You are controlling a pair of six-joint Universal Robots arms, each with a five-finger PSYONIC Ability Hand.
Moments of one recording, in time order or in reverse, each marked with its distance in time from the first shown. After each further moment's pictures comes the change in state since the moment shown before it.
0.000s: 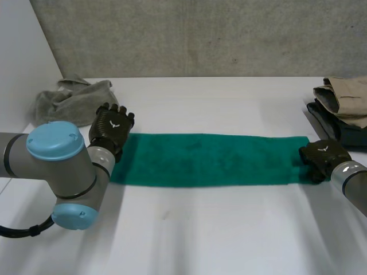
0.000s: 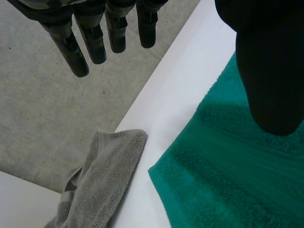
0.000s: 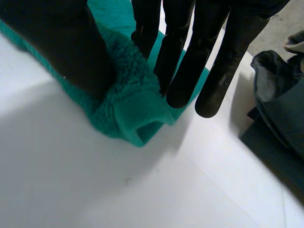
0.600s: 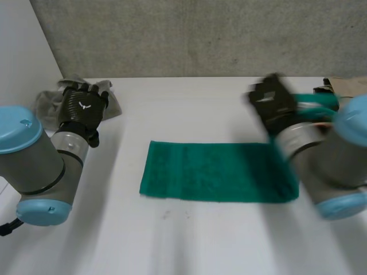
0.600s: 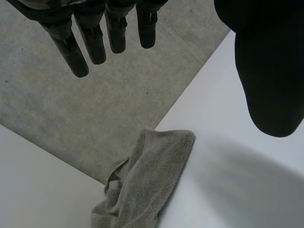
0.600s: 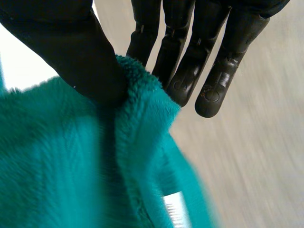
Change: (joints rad) left arm 0.085 0.209 -0.101 -0.004 0.001 -0.055; right arm 0.388 -0.163 -0.083 -0.266 0.104 -0.299; left_hand 0.000 0.000 0.000 0.000 0.000; right_hand 0.020 0.023 0.042 0.043 0.040
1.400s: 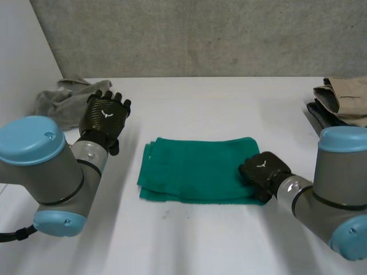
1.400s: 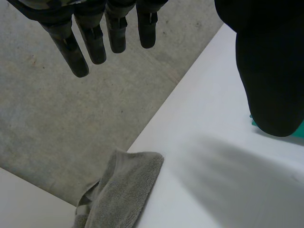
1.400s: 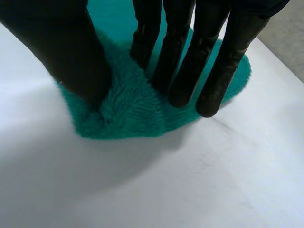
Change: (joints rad) left arm -0.096 -0.038 0.007 0.003 0.003 -0.021; right arm -0.043 0.116 0.087 0.371 -0.089 0.311; left_hand 0.000 0.000 0.000 0.000 0.000; right_hand -0.146 -0.165 -0.205 -0.206 -0.198
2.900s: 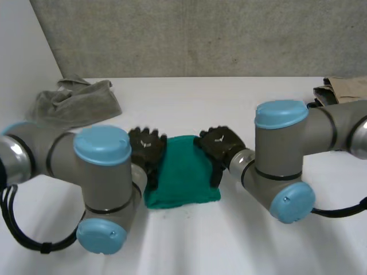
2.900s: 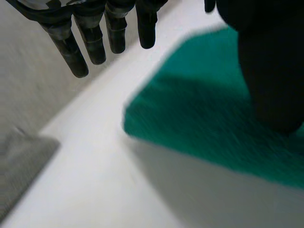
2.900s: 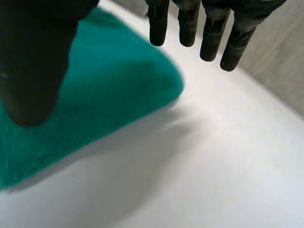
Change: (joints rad) left arm -0.211 -0.207 0.238 -0.292 -0.121 -0.227; right arm 0.235 0.218 -0.479 0.130 0.095 0.228; left_hand 0.000 0.000 0.000 0.000 -0.002; right_hand -0.659 -0.792 -0.773 -0.751 -0.731
